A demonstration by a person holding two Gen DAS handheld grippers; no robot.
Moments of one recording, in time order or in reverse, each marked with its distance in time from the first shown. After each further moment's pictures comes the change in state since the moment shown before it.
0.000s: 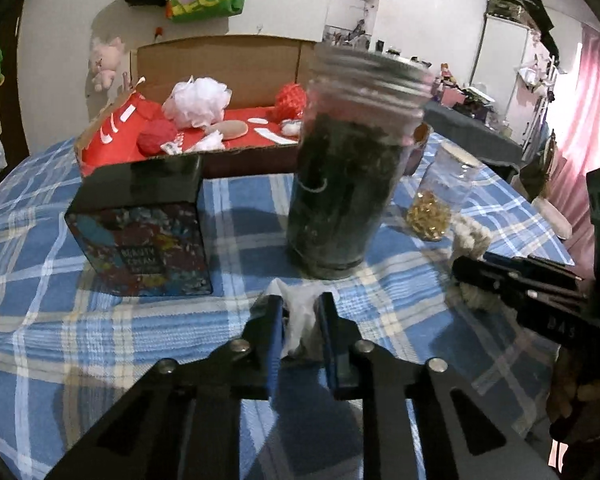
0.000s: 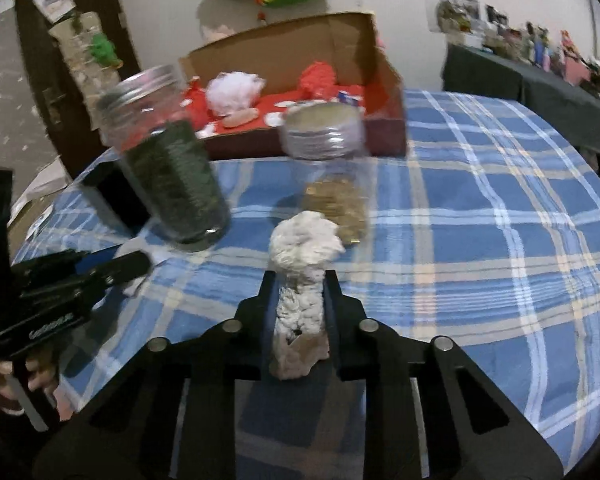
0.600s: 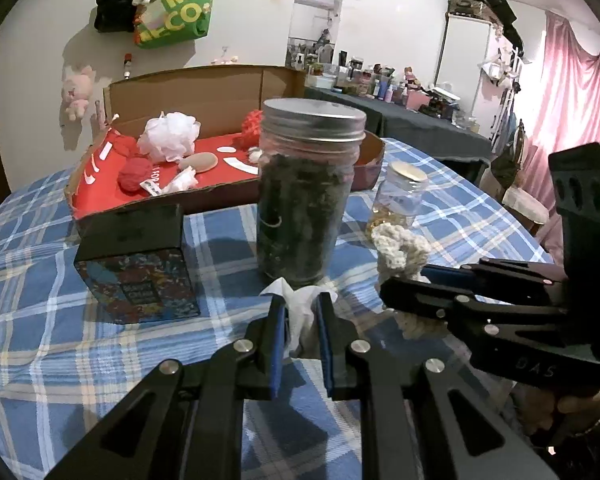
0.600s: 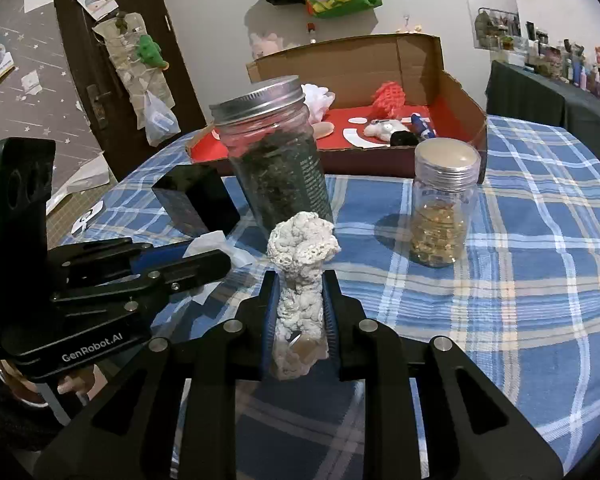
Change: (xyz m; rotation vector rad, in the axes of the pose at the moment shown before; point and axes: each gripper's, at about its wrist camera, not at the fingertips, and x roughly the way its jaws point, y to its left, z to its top) left arm -0.025 -0.008 0.011 0.090 -0.046 -0.084; right arm -0.014 0.062 0.004 -0.075 -0.044 0.150
